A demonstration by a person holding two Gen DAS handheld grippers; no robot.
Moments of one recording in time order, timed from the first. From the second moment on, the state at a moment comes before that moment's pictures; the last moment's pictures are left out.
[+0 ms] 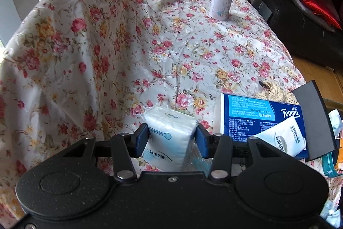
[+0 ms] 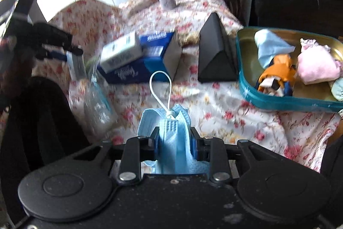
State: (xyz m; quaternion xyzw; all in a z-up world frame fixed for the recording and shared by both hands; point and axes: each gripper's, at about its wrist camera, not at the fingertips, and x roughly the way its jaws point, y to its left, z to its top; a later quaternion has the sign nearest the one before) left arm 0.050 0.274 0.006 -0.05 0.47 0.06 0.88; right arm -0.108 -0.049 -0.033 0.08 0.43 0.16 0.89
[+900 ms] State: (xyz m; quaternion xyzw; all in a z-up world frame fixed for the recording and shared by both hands) left arm 0.054 0.096 0.097 0.01 0.40 -0.14 0.91; right arm -0.060 -0.189 -0.011 0.14 0.33 -0.04 0.93
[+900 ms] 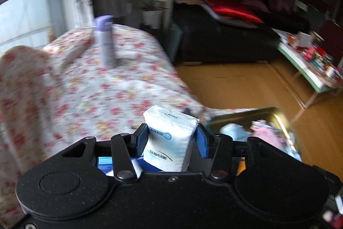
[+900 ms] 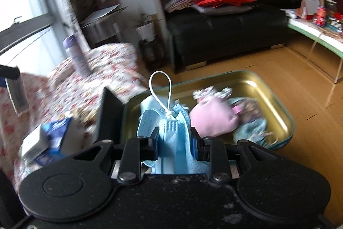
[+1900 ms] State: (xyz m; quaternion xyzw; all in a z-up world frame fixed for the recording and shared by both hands) left arm 0.095 -0.052 0.013 0.07 0.50 -0.21 0.84; right arm -0.008 -0.261 -0.041 0.24 0.30 -0.13 0.91
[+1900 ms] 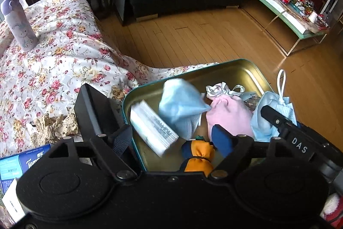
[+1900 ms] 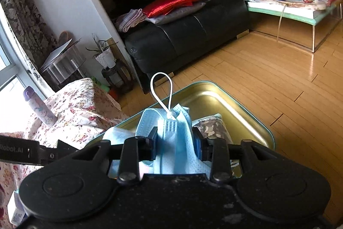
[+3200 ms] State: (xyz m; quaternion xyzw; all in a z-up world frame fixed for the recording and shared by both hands) left arm 0.095 -0.054 0.003 0.07 0.50 -0.21 0.84; right arm 0.066 -0.316 -0.059 0.21 0.34 -0.18 0.90
